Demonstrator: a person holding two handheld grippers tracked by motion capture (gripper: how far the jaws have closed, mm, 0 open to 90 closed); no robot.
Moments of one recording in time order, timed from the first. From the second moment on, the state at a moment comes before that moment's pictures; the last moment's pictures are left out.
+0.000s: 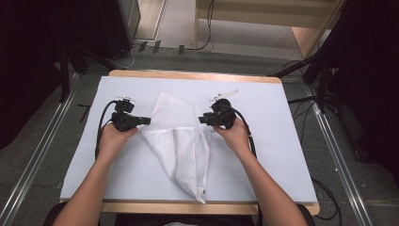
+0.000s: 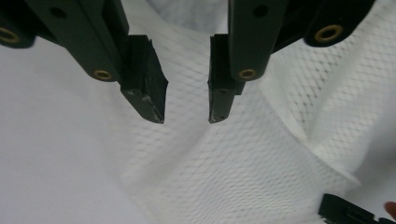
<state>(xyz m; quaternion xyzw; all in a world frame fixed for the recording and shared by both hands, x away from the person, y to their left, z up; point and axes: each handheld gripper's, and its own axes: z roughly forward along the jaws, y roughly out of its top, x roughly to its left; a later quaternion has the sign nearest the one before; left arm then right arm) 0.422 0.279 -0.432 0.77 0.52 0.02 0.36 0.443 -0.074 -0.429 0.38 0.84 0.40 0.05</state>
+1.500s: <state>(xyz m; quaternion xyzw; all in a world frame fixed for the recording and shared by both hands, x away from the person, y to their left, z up) 0.419 0.260 -0.414 0.78 0.48 0.01 0.40 0.474 -0.180 -0.443 0.49 0.78 0.37 0.09</state>
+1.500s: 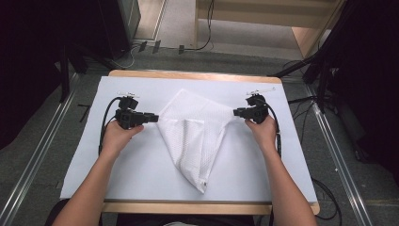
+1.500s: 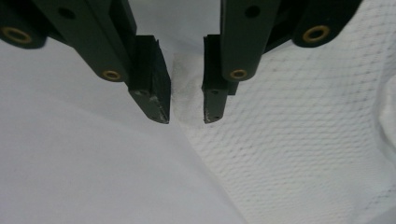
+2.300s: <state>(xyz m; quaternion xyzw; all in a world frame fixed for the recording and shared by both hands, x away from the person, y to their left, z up) 0.407 0.271 -0.400 0.78 0.48 0.02 0.40 0.423 -0.097 -0.456 0.40 0.84 0.36 0.00</state>
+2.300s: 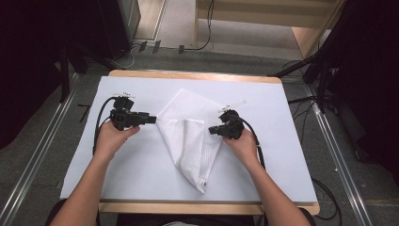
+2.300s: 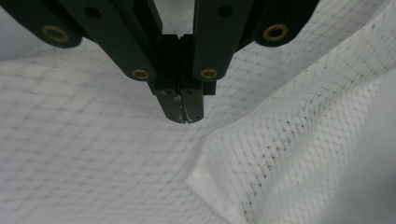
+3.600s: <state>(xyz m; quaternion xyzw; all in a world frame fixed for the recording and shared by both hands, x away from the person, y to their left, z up) 0.387 0.314 -0.393 0.75 0.52 0.05 0.40 0.399 -0.021 -0.428 0.29 0.87 0.40 -0.02</state>
